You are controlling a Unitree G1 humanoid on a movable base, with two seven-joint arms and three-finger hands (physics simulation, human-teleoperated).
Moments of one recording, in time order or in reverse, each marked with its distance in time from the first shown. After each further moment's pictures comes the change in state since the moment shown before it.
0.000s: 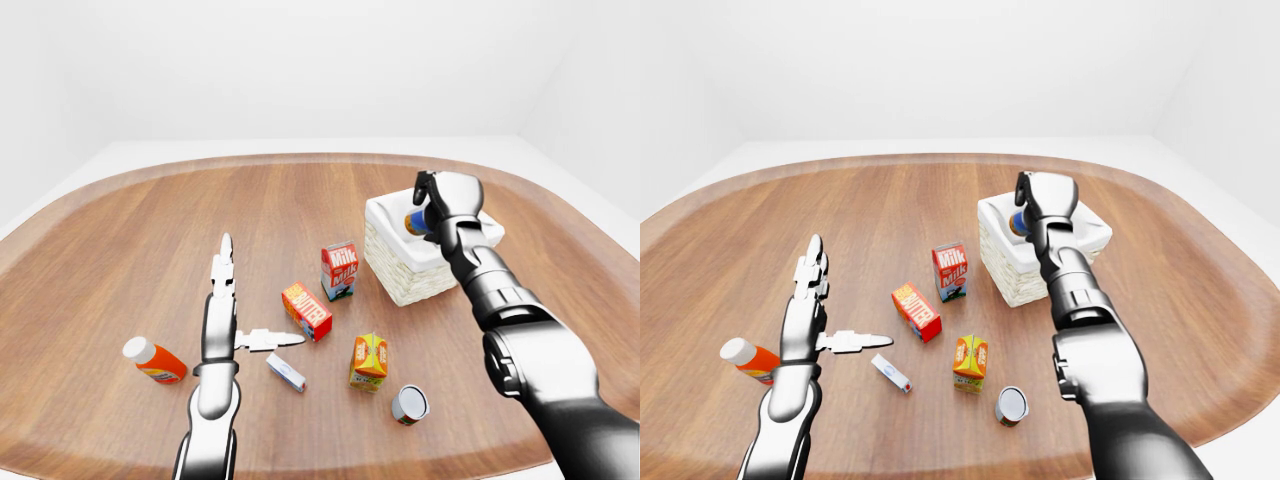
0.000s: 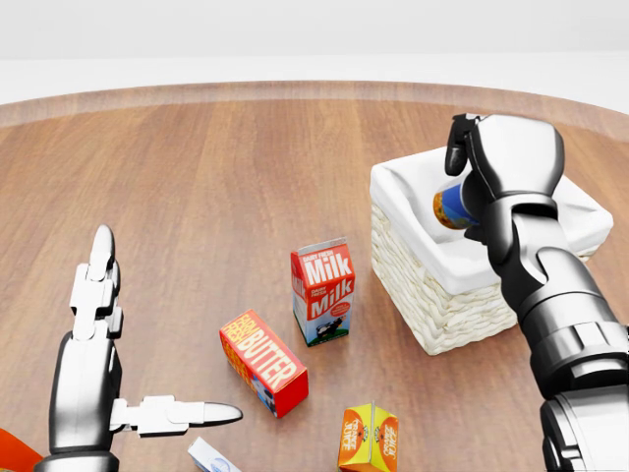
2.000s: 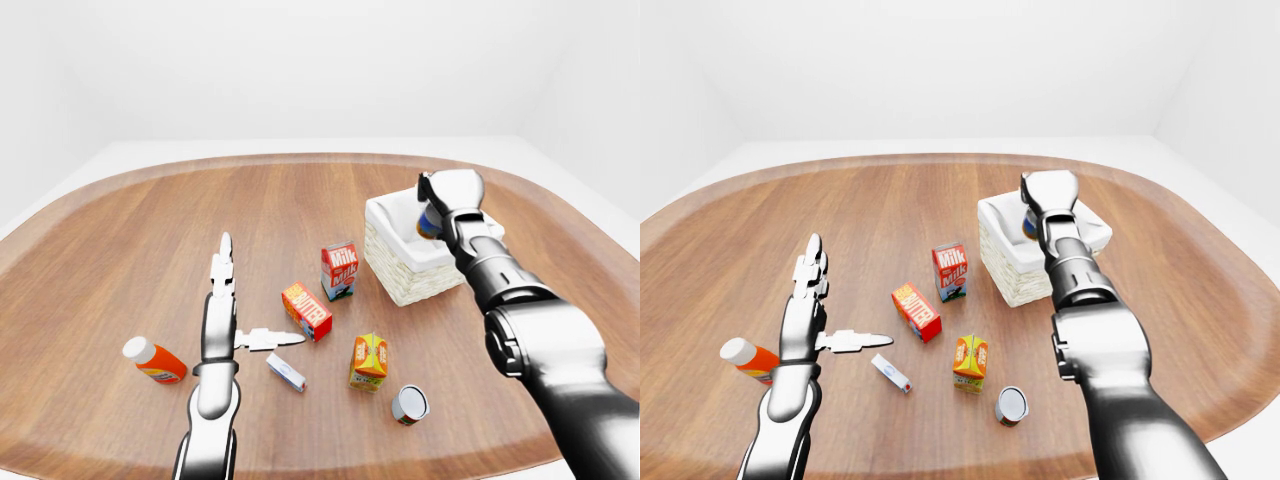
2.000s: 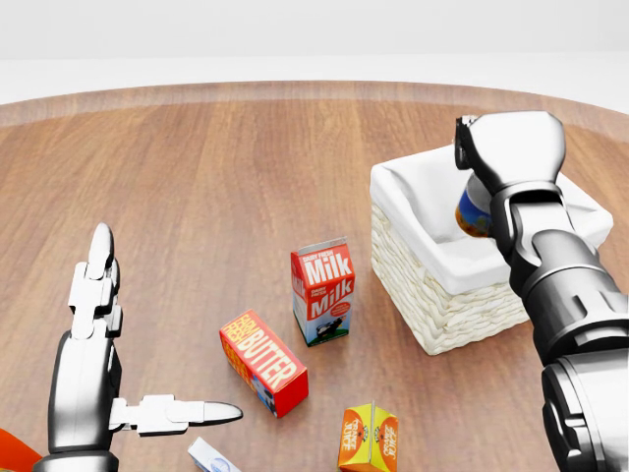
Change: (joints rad) left arm 0.000 0.000 0.000 -0.007 -0.005 0.000 -0.001; right arm -0.132 -0.013 -0.001 0.219 -0.274 0.054 0.000
